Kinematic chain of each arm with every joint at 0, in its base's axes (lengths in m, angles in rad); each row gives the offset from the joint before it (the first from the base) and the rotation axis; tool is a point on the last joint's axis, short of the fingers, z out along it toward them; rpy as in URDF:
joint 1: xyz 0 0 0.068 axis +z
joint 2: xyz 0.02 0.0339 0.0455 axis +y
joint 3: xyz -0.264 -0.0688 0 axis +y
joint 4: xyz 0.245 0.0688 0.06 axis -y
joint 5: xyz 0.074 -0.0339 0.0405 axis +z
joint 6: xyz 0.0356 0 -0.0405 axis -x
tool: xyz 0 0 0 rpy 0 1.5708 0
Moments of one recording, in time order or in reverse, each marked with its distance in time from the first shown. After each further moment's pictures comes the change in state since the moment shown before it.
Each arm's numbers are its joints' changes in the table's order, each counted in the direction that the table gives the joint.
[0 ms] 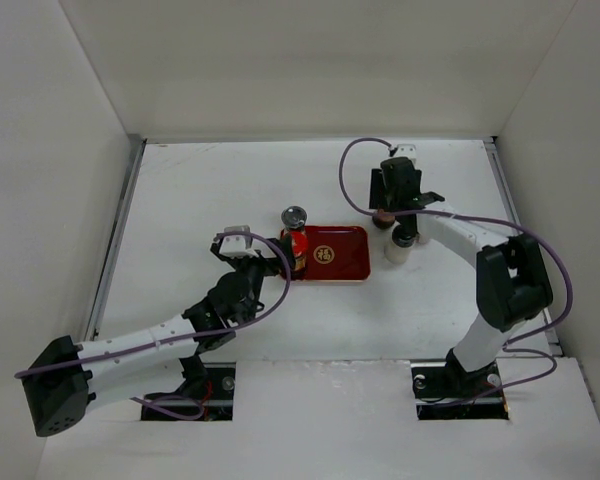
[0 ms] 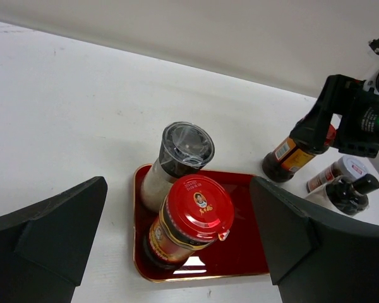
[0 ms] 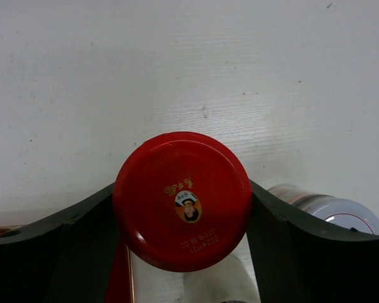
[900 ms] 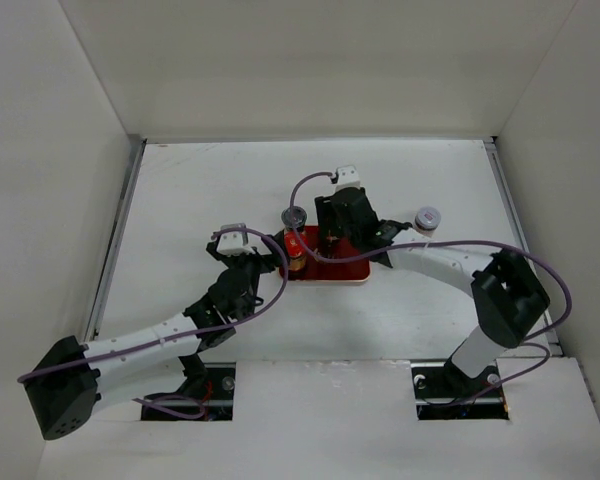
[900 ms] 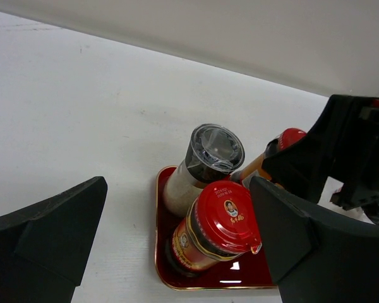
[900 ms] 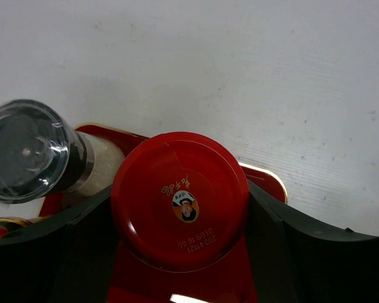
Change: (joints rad) left arm 0.072 0.026 0.022 0.014 -0.005 0.001; right arm 0.357 -0.077 0.082 0.139 0.003 -0.005
